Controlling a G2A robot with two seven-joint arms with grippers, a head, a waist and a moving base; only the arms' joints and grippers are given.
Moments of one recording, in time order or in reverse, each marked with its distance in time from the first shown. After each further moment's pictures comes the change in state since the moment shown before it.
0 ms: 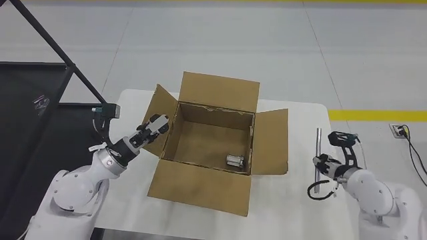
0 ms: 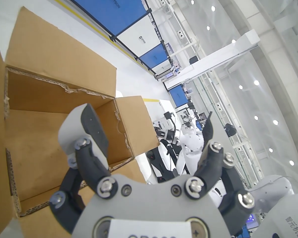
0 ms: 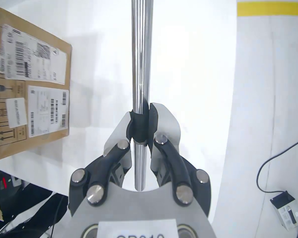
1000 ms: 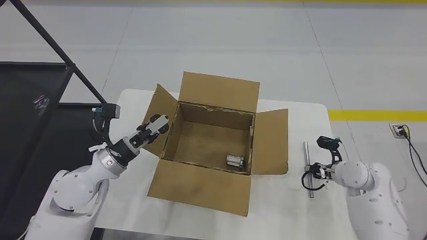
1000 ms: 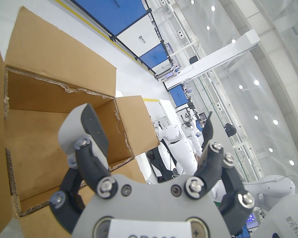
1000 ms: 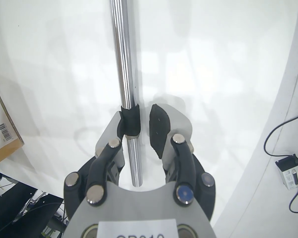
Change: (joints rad) left arm 0.000 0.000 0.000 0.000 0.000 0.000 0.000; right arm 0.216 0.055 -0.092 0.463 -0.039 0.047 -0.017
